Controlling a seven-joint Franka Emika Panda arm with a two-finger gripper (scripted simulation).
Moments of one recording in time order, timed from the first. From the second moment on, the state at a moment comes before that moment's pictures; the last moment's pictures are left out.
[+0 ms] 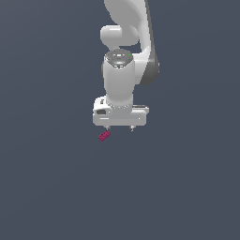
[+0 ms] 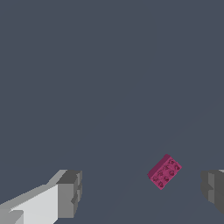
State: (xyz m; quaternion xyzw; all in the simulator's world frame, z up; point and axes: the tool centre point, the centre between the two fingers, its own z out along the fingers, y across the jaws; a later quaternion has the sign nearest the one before) arm 0.013 0.000 0.185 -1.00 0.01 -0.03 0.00
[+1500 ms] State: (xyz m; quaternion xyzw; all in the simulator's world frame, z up) arm -0.005 -0.051 0.150 -0.99 0.14 -0.03 0.00
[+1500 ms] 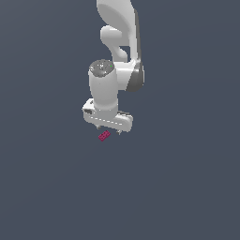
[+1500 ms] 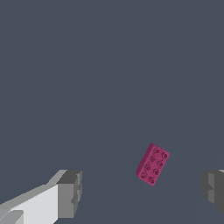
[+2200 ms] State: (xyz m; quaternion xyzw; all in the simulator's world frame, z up) arm -0.048 -0.083 0.077 -0.94 0.34 0.00 0.00
